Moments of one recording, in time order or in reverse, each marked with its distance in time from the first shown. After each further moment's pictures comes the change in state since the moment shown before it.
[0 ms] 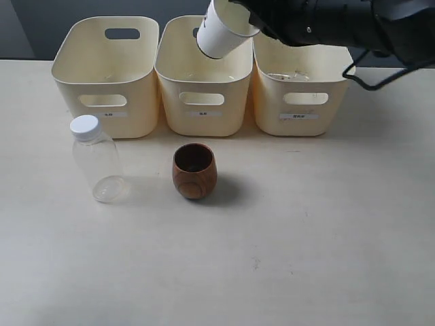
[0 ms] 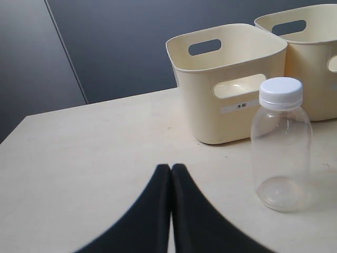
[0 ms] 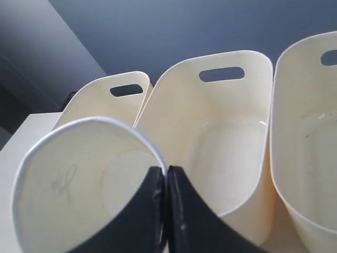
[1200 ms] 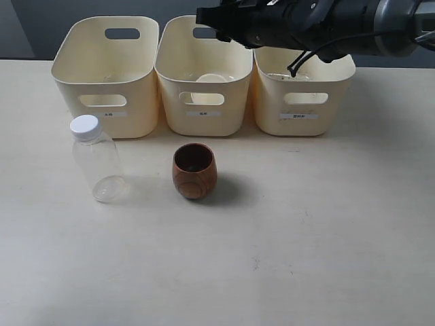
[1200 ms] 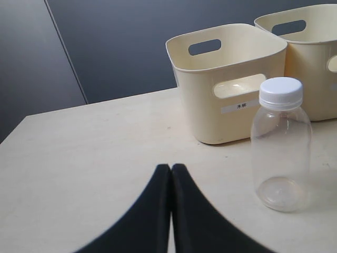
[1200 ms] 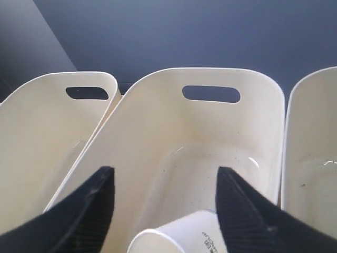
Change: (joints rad) left arm 0.000 0.000 0.000 0.000 0.000 0.000; right arm 0.002 0.358 -0.283 -0.168 -0.078 -0.006
